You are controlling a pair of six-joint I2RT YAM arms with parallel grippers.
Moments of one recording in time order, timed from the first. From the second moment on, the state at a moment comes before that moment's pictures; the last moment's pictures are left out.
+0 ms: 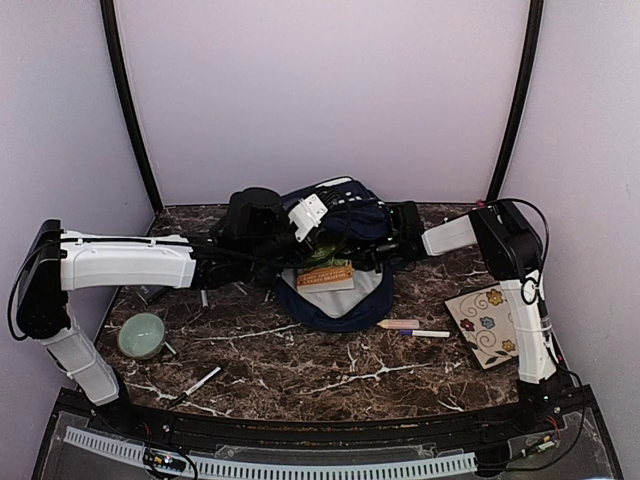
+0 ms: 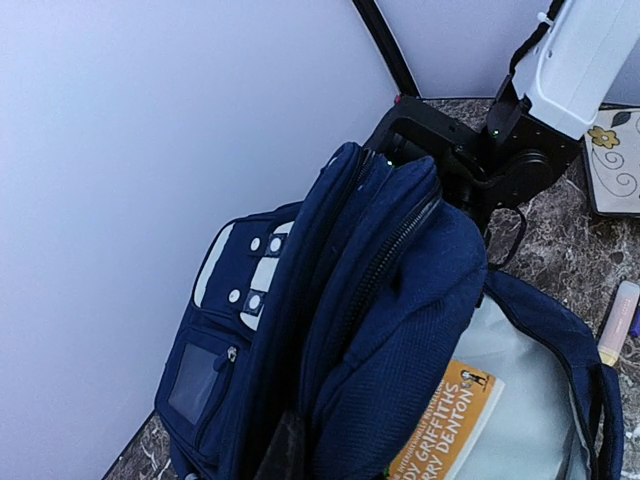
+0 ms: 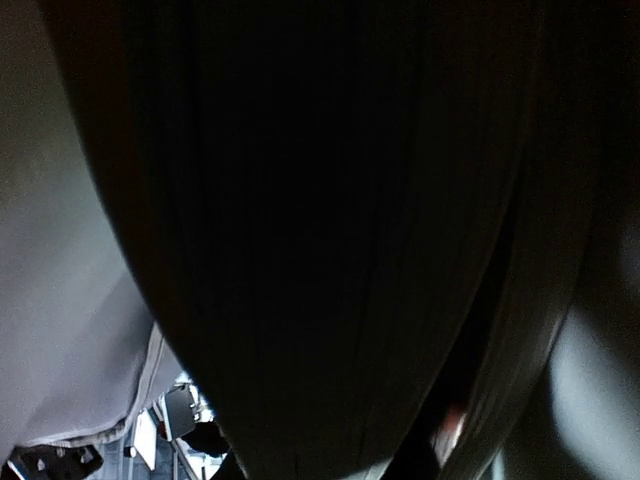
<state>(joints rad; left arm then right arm) -0.93 1.63 1.17 0.19 -0.29 0.45 0.44 2.34 1.51 0.23 -1.14 0.98</state>
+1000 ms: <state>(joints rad) -0.95 1.55 1.06 0.23 -0.30 0.42 0.44 2.07 1.38 -0.38 -0.88 0.33</state>
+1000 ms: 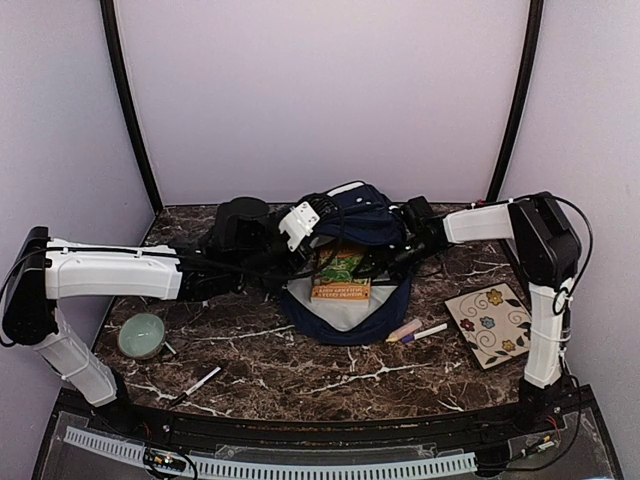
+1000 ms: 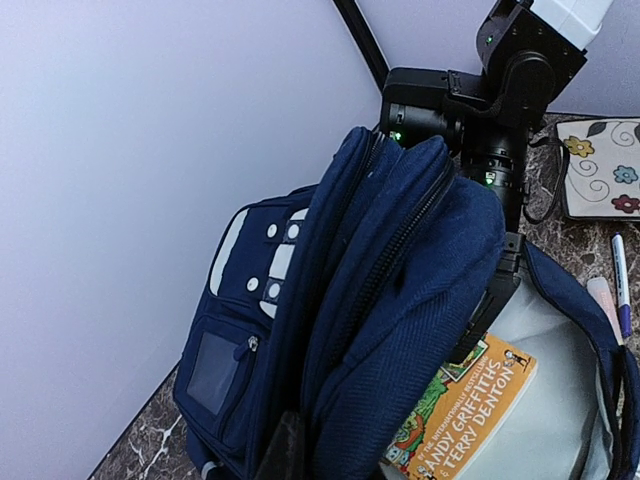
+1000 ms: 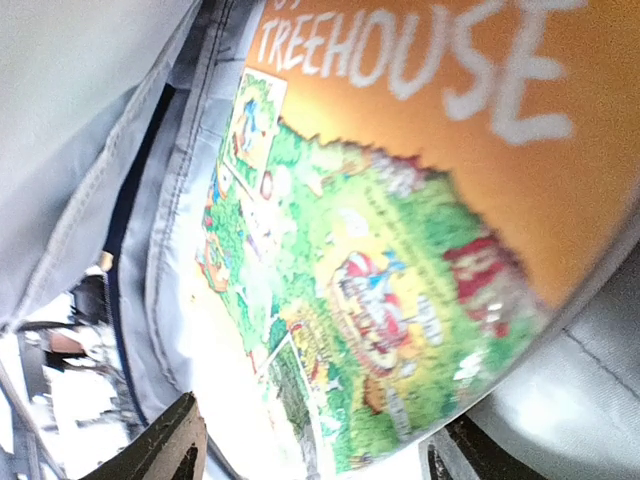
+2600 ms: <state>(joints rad) -0.95 1.59 1.11 0.21 -0.35 0.34 0.73 1.91 1.26 -0.87 -0.96 -0.44</state>
